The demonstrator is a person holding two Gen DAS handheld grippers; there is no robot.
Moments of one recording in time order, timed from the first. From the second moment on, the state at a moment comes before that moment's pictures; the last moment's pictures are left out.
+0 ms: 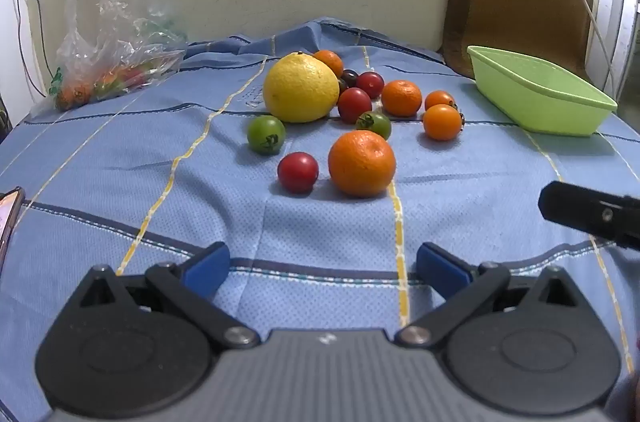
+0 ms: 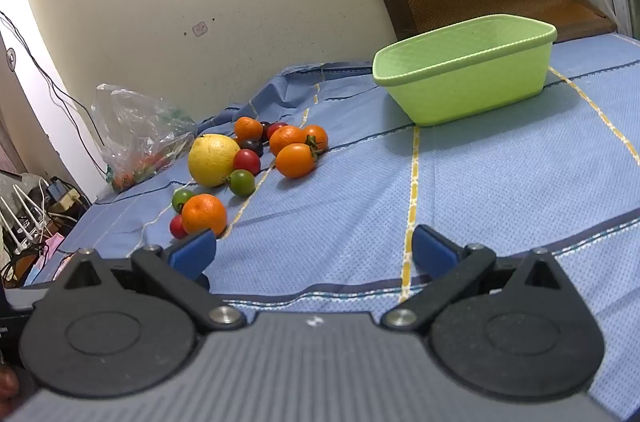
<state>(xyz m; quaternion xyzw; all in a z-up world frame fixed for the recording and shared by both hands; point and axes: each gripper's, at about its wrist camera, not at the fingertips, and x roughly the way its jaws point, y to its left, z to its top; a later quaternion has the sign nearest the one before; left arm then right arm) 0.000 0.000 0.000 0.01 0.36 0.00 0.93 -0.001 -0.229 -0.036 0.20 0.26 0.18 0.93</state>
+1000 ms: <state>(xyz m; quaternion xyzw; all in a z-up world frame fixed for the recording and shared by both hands) -0.013 0.006 0.005 0.01 0.32 -0.03 0.95 -0.002 -0.231 -0.035 0.20 0.26 0.19 0.93</state>
